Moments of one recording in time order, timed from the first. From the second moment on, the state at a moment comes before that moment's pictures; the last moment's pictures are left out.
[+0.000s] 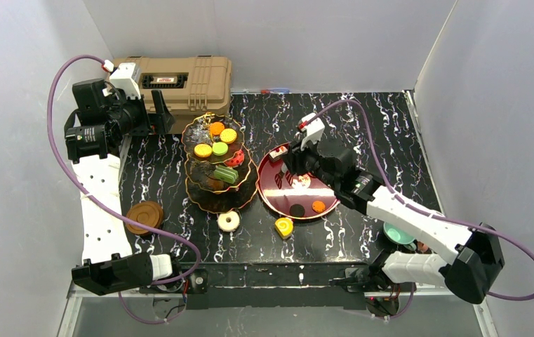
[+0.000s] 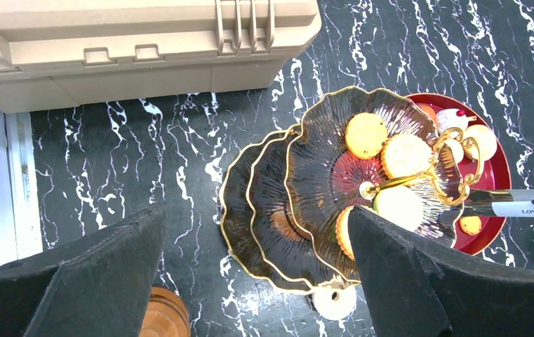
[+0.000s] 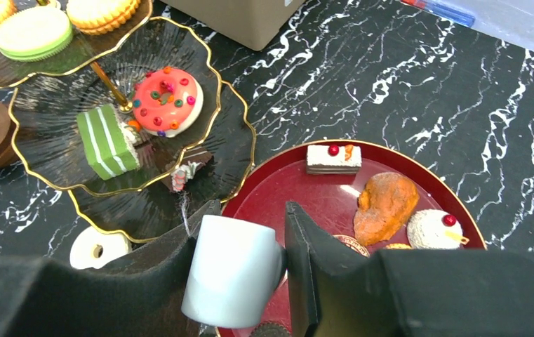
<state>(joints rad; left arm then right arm) 0.20 1.27 1.67 -0.97 0.44 0.06 0.84 1.18 0.92 -0.01 0.13 0.15</state>
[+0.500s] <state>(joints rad) 0.20 1.27 1.67 -0.97 0.45 0.06 0.83 1.20 0.88 0.07 0.20 0.13</state>
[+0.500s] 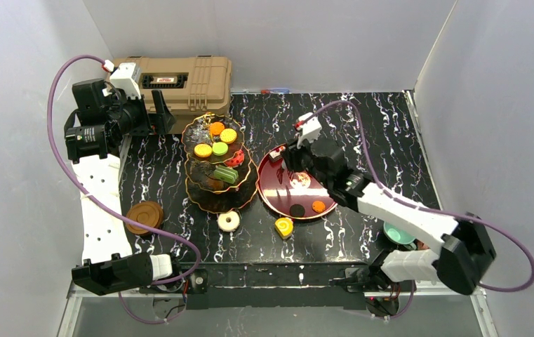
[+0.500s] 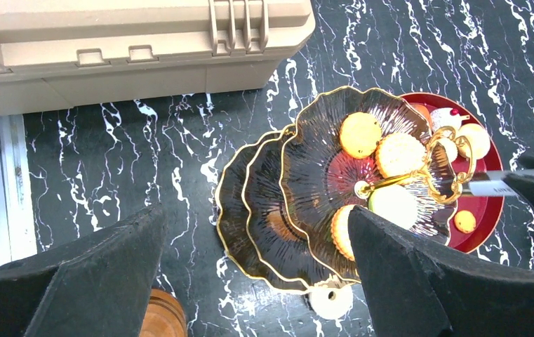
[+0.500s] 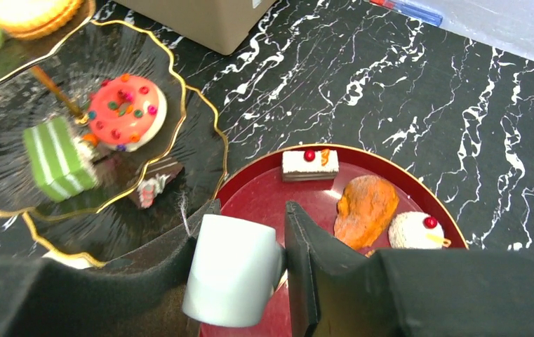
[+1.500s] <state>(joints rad) 0.20 1.27 1.66 -0.97 0.45 0.08 0.80 1.67 1.19 0.41 0.33 0.15</state>
